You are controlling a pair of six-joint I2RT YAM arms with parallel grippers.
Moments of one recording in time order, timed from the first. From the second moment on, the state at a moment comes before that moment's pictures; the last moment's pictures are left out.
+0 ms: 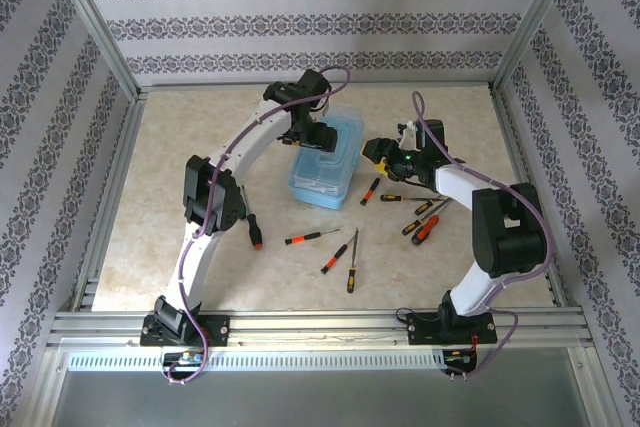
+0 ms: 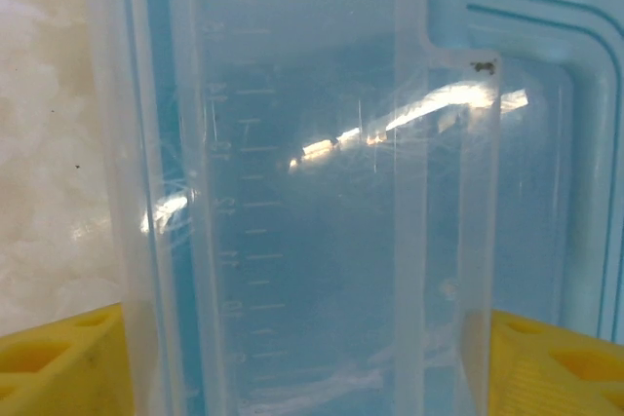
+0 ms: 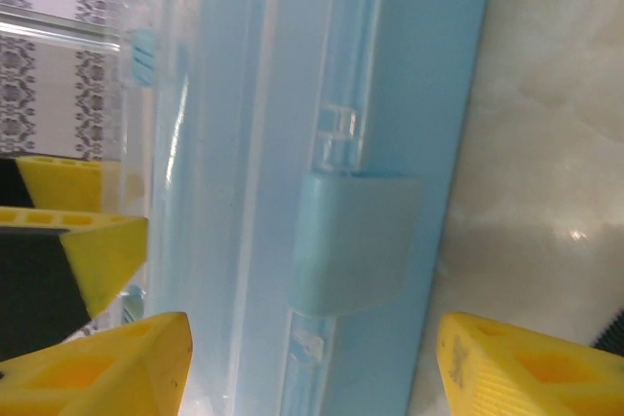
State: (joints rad) left arm -0.50 2.33 2.32 -1.20 0.07 -0.27; right arm 0.12 1.69 0.92 0.08 -0.71 0.77
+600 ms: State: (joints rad) left arm -0.44 2.27 2.21 -1.13 0.21 -0.26; right arm 0.11 1.96 0.84 0.74 -0.91 1.12
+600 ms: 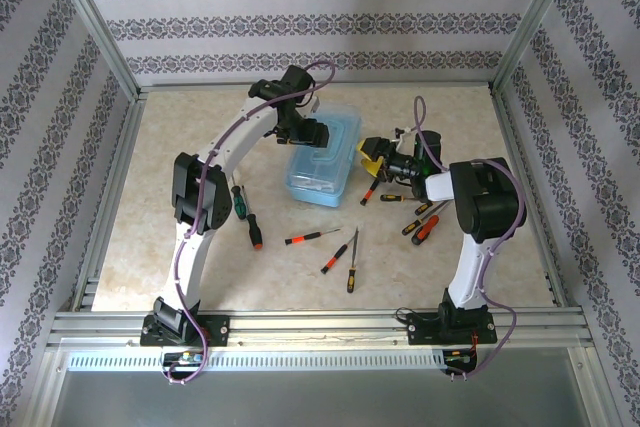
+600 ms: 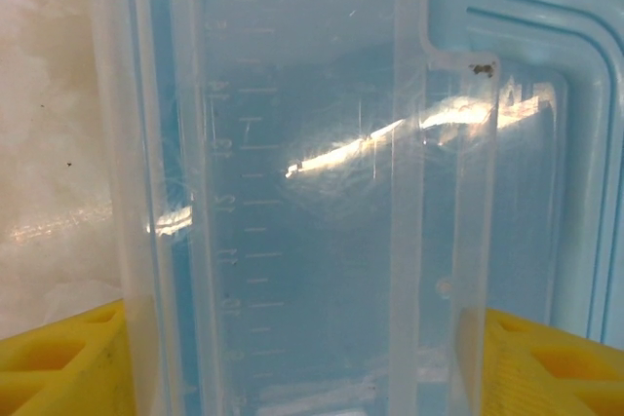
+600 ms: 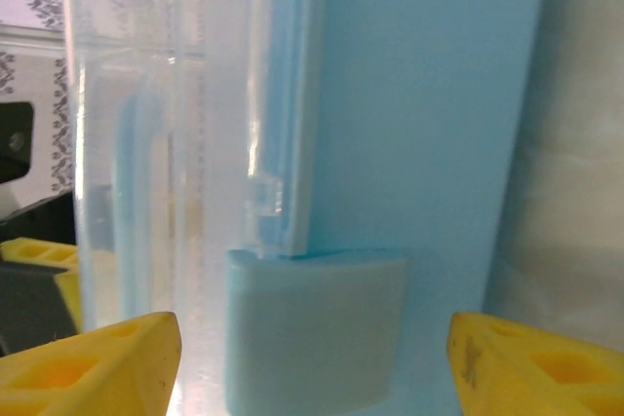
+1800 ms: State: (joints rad) left arm -0.42 2.24 2.16 -1.10 0.20 -0.27; right arm 0.15 2.12 0.84 1.18 -0.94 1.46
